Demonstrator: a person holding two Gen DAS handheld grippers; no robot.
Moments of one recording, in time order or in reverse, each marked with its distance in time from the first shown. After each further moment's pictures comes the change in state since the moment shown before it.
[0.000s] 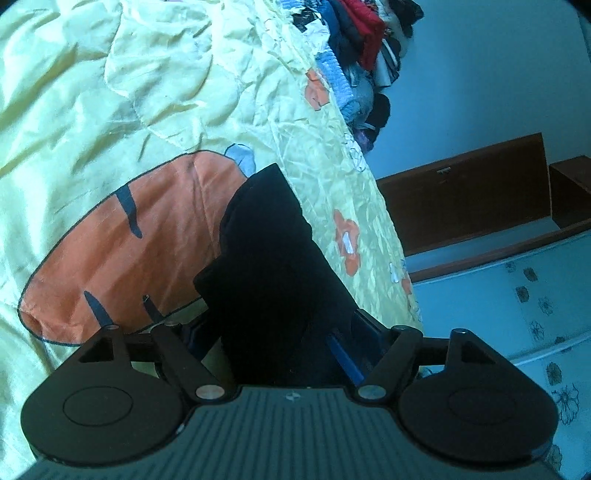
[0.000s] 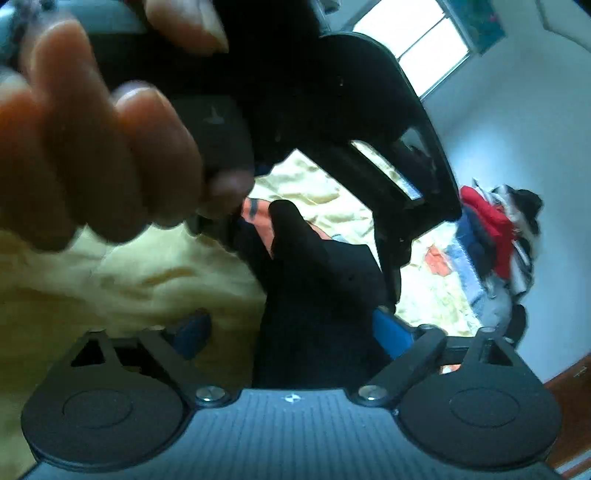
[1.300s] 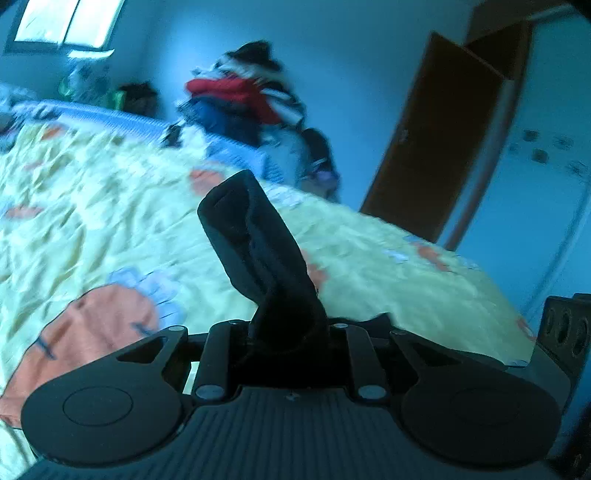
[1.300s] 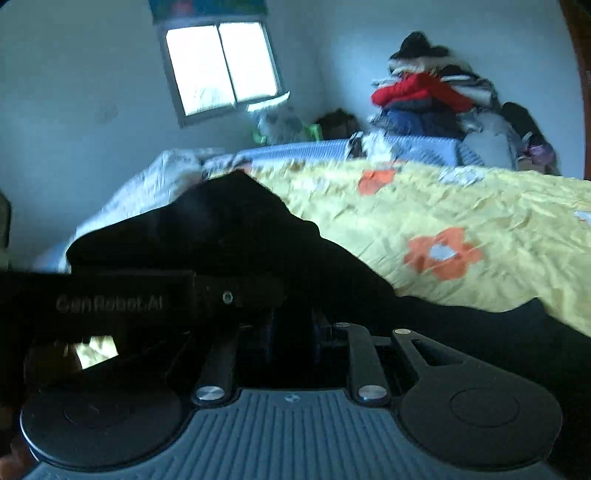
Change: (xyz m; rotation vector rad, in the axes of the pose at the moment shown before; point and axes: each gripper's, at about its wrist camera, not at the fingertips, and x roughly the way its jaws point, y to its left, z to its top) left arm 0.025 -0.140 -0.102 0.724 -0.309 0.182; right arm -0.007 -0.165 -0.100 0.978 -0.213 0.201
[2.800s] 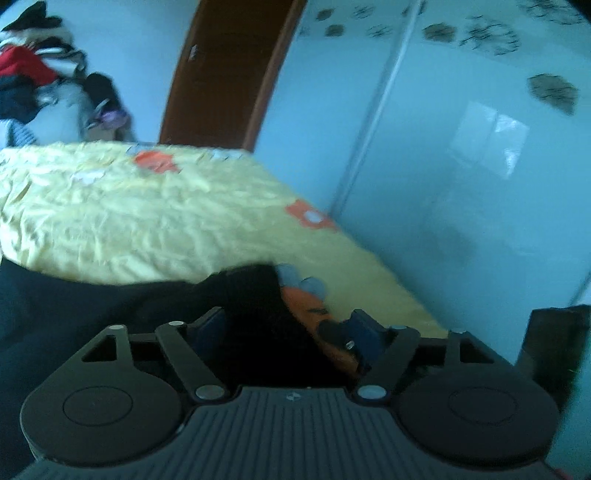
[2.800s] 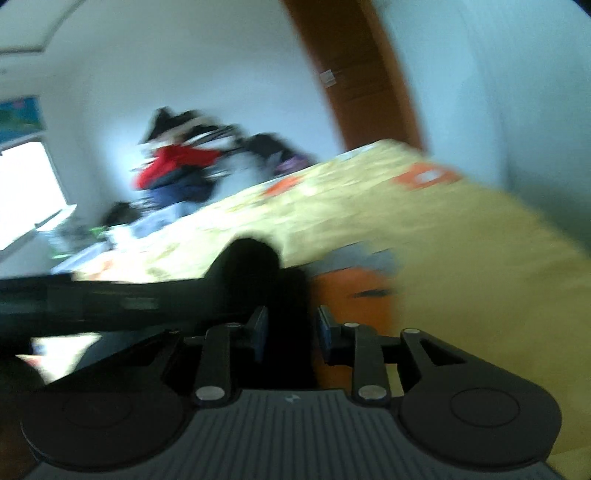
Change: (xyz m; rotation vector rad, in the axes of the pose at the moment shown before) left arm 0.088 -0.267 -0.089 0.312 0.247 -0.548; right arm -0.271 -0.188 -0.114 0.421 -0.227 -0.663
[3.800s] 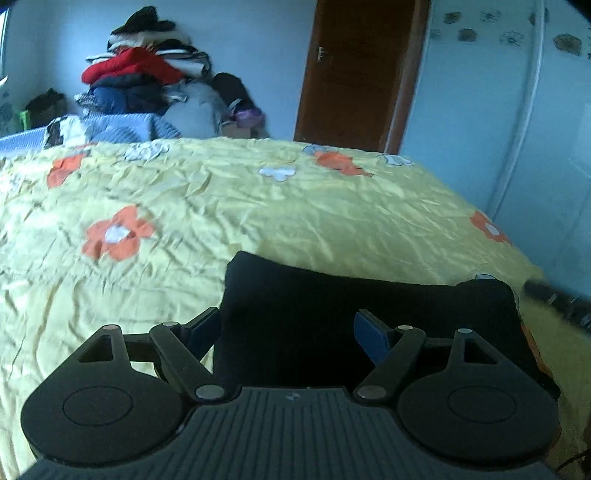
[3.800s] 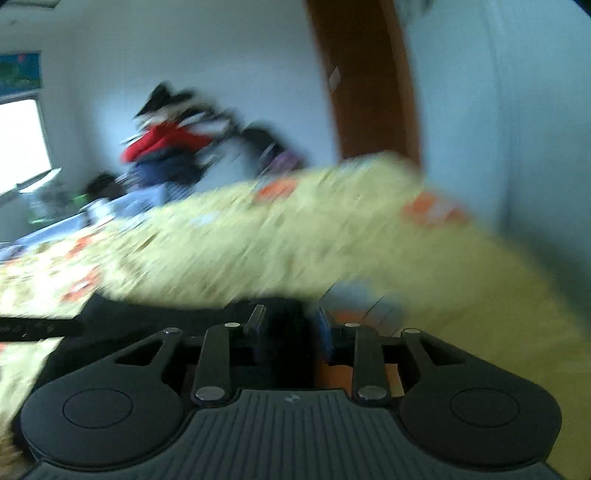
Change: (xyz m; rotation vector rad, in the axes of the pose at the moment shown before) left arm -0.037 0.110 0.002 -0.074 0.022 0.448; right arm 0.025 0.031 0.028 -0.160 -0.023 -0.066
